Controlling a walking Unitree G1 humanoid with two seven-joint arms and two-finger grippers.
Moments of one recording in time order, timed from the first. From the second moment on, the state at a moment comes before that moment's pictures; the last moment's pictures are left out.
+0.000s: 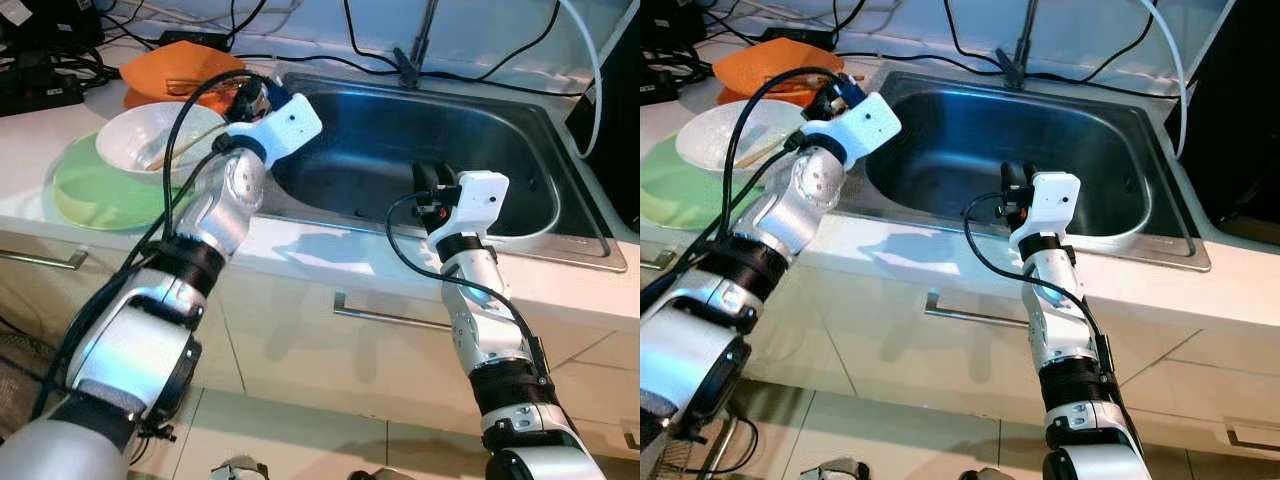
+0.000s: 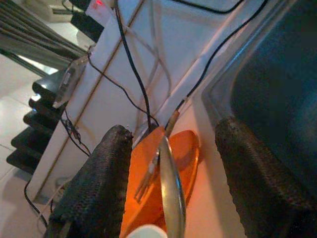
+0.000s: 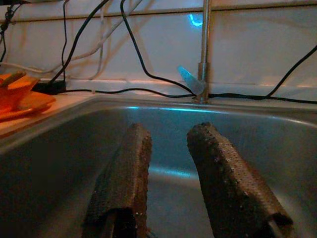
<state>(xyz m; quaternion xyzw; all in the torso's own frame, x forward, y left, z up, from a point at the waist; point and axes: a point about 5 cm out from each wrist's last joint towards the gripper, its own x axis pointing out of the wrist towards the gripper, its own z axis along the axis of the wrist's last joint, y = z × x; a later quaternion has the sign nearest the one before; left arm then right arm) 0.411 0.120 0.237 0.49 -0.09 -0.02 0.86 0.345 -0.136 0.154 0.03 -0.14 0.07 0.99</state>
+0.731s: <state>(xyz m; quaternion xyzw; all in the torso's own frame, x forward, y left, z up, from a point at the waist) 0.418 0.132 0.220 0.52 -0.03 0.00 0.86 0.345 -0.137 0.154 0.03 -0.14 0.07 0.99</state>
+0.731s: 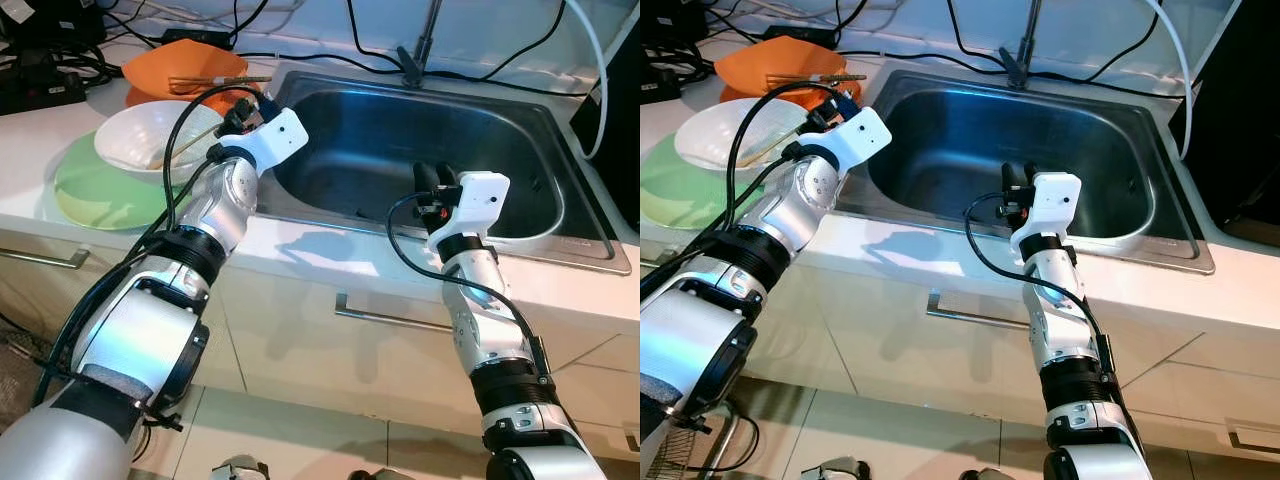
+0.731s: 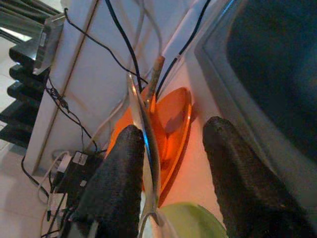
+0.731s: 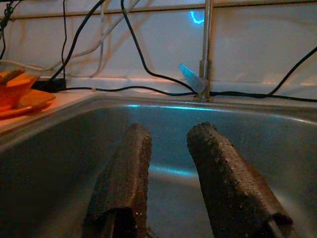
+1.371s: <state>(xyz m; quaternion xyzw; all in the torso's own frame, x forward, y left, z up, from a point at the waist) 0.419 0.131 0.228 0.51 -0.06 0.02 0.86 0.346 -0.137 0.151 0.03 -0.13 0.06 0.99</state>
